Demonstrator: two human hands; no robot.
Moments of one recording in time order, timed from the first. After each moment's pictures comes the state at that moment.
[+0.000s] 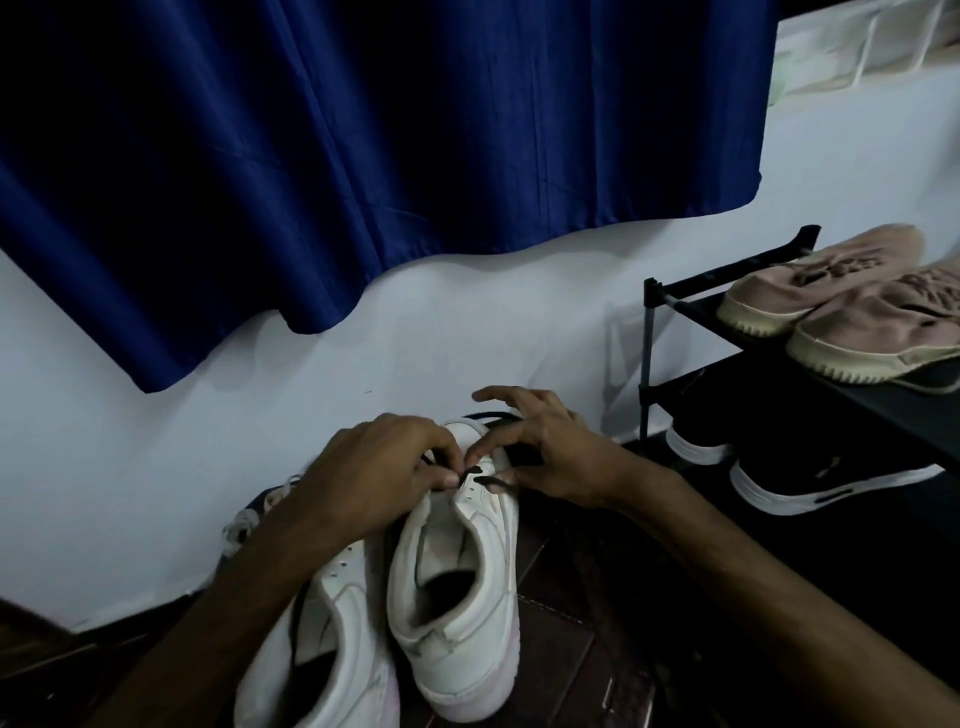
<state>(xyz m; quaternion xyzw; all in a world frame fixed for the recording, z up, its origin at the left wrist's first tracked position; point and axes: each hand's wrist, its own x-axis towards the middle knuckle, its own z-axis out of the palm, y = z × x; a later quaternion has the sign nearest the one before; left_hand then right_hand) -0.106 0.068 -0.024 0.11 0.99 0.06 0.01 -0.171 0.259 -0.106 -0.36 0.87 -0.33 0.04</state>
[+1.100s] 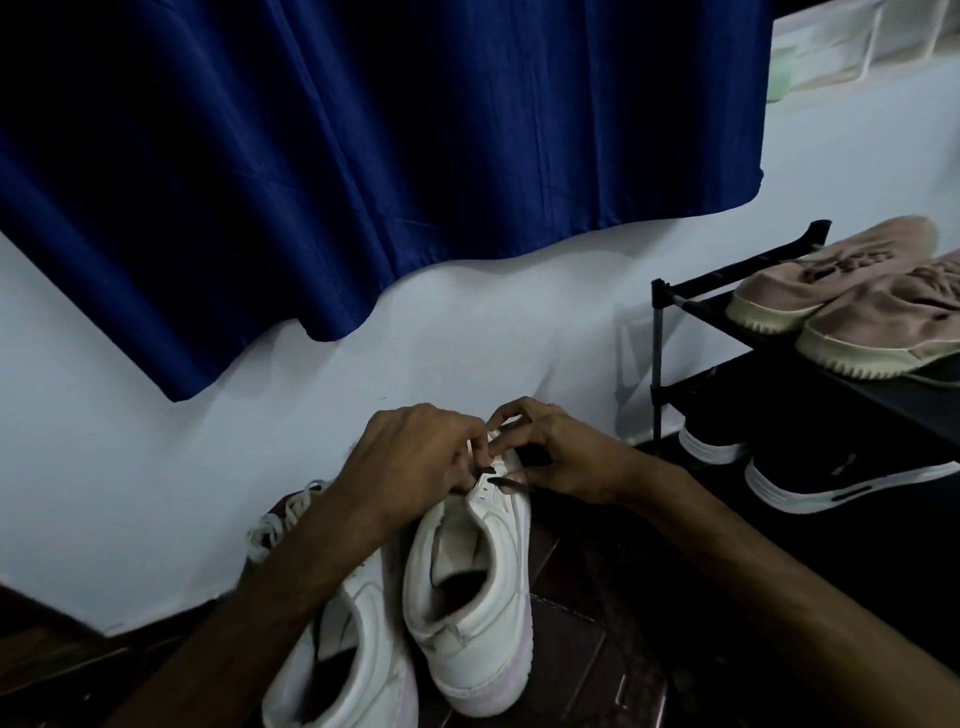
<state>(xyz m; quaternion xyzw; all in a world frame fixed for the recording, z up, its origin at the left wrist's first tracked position) -0.116 0.080 -0.024 0.15 0.99 -0.02 -0.03 -0.192 0.252 -0.129 -0.38 0.83 -0.40 0.05</state>
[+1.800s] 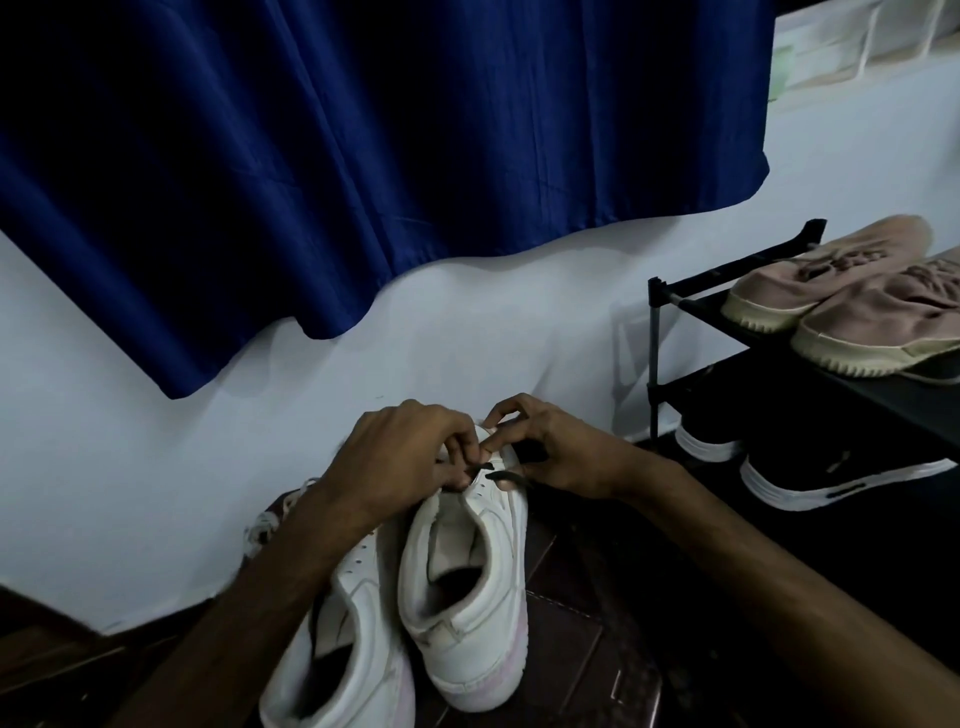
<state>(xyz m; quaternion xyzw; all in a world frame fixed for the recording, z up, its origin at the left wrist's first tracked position) -0.120 0.072 -0.029 0.13 0.99 0.04 -0.01 -0.198 0.253 -0.134 -0.39 0.82 -0.41 0.05</state>
